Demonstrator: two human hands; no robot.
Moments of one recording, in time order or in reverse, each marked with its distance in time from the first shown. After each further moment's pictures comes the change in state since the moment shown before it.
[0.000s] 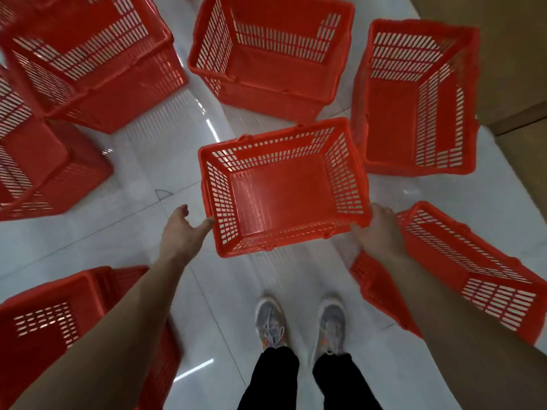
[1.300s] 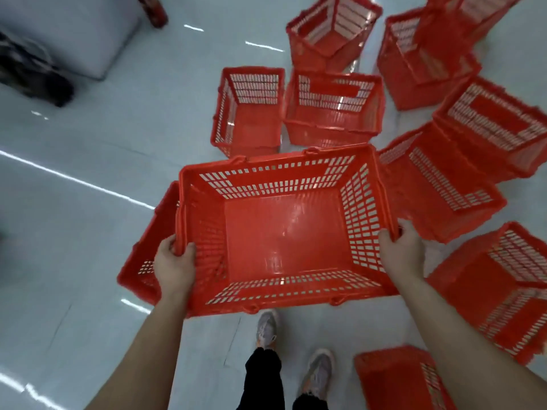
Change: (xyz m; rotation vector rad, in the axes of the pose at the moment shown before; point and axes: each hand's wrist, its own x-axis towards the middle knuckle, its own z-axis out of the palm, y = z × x) left_hand -0.277 -0.161 -0.202 -0.733 0.812 -0.566; right_hand -0.168 -0.291 -0.099 0.145 -0.005 -0.629
